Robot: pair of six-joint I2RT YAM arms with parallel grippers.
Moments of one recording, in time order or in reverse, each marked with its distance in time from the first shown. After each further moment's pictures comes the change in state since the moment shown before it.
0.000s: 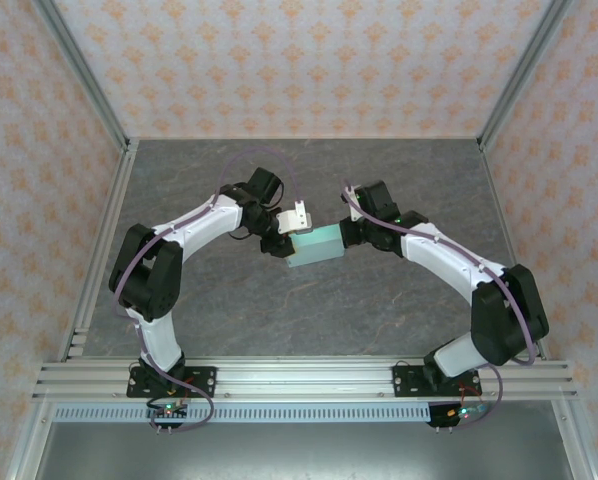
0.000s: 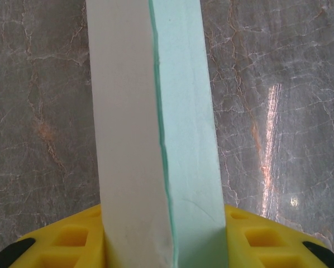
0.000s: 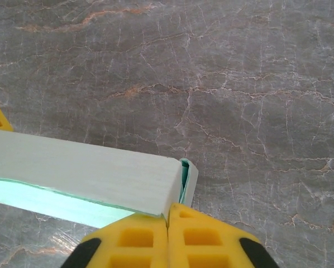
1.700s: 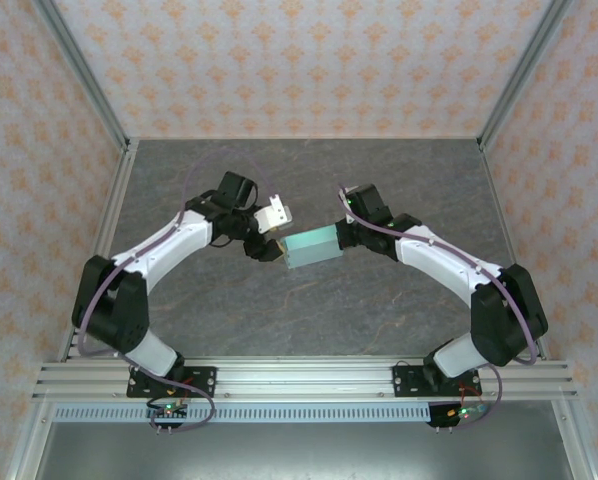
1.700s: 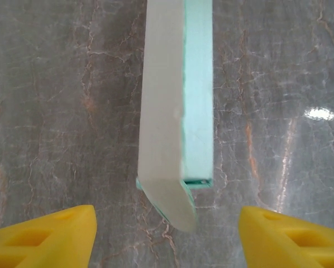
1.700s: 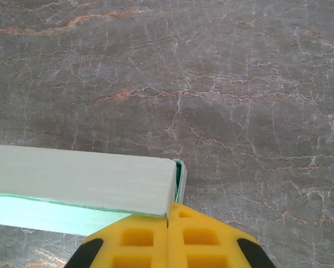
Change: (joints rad) left arm 0.064 -0.304 -0.246 0.148 0.018 -0.183; right arm 0.066 -0.001 0.000 0.001 0.133 0.038
